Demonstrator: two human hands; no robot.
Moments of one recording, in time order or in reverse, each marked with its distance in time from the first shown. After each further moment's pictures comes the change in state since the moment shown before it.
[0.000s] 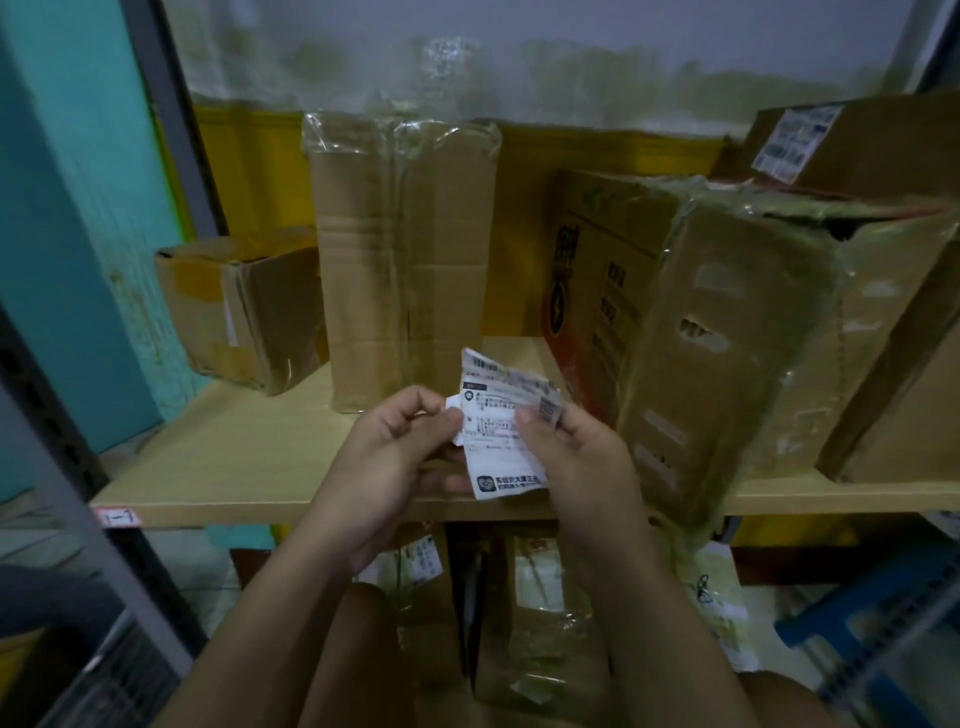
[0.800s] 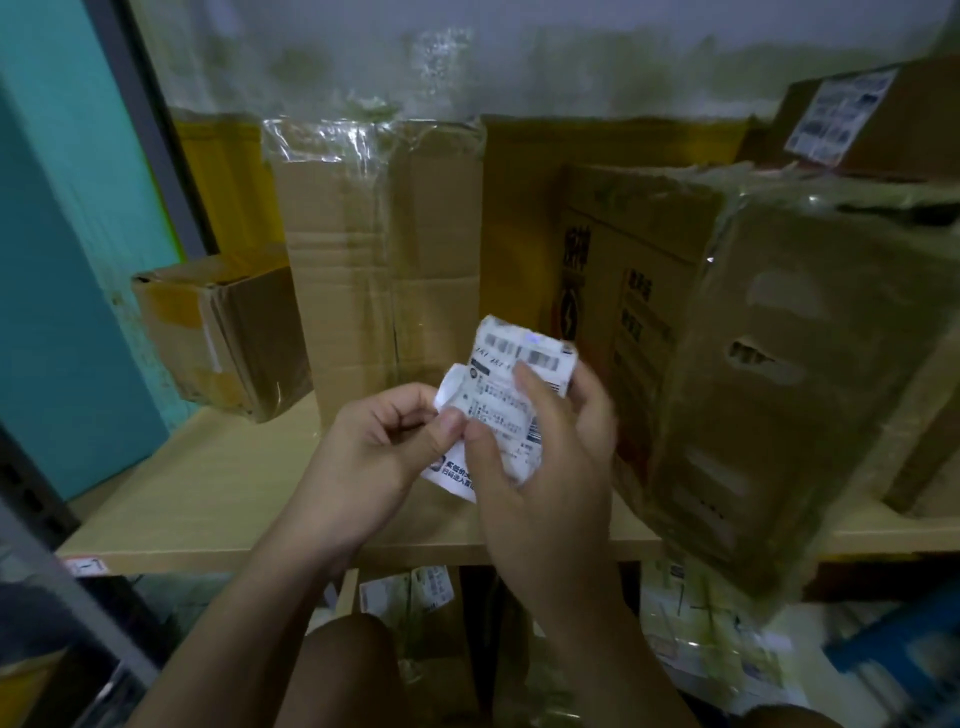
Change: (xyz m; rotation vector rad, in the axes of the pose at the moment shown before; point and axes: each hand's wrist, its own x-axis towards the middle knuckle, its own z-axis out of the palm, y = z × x) left_hand 0.027 0.010 -0.004 0.319 -0.025 0.195; right_hand 0.027 0.024 0.019 -0.549 0.325 -0.643
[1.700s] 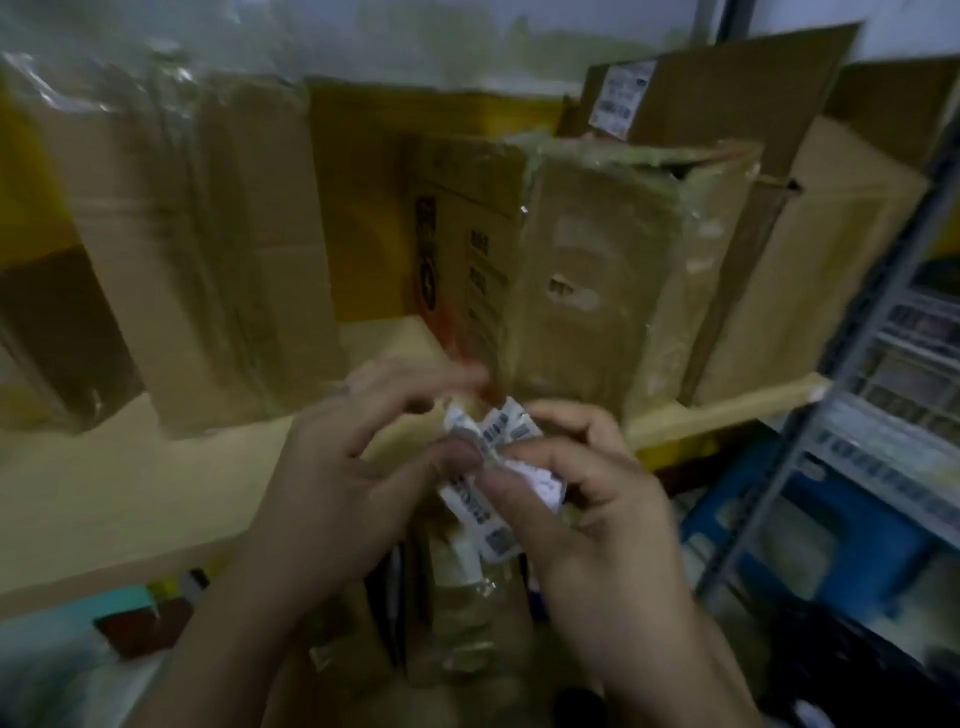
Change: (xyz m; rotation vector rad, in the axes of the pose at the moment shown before) left_hand -0.026 0.008 0.057 0.332 -0.181 0.649; right_hand -0.043 -0.035 -0.120 0.066 -0.147 0.262
